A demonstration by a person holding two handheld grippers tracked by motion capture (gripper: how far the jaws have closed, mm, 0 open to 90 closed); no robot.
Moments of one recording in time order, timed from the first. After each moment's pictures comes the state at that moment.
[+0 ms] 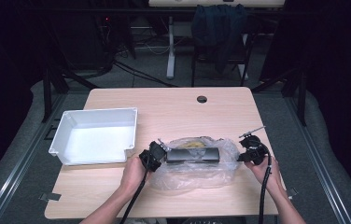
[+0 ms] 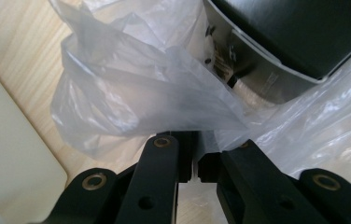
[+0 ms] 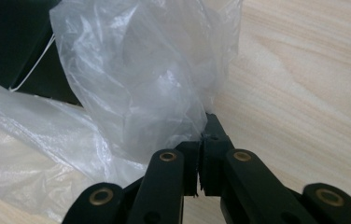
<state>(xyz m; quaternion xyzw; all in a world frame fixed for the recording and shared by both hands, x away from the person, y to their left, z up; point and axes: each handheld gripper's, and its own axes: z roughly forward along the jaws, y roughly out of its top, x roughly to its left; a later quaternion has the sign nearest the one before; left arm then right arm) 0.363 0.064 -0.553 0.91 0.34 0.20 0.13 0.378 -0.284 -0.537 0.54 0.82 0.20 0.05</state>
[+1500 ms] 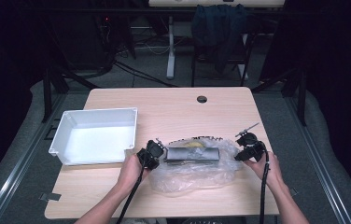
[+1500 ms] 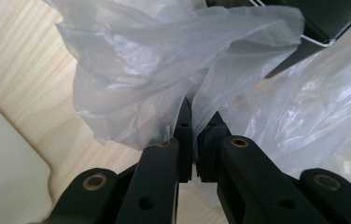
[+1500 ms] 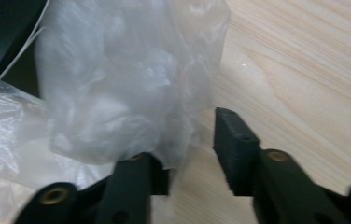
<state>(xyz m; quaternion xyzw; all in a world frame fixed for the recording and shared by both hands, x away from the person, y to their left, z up) 0.372 0.074 -0.551 0.92 0.35 0.14 0.13 0.387 -0.280 -0.530 0.50 0.85 0.16 0.09</state>
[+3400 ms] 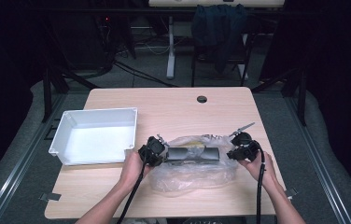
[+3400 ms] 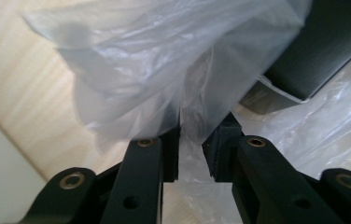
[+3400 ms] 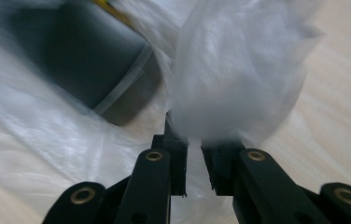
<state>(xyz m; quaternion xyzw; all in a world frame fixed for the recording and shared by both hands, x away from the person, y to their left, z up) 0.380 0.070 -0.548 0.91 0.35 0.14 0.16 0.383 -0.257 -0.527 0.46 0.86 0.20 0.09</state>
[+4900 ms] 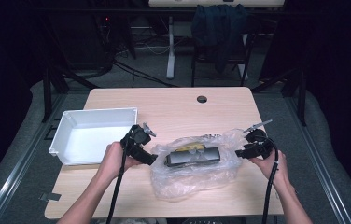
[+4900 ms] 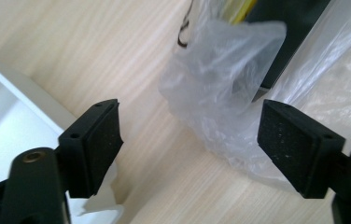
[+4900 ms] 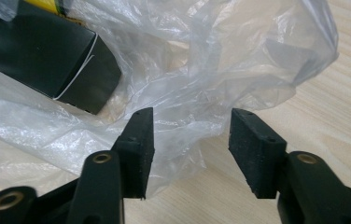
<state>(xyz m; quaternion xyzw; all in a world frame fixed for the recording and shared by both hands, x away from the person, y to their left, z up) 0.362 0.107 -0.451 0.92 0.31 0.13 0.21 0.377 -0.293 -0.505 0.49 0.83 0.24 0.10</state>
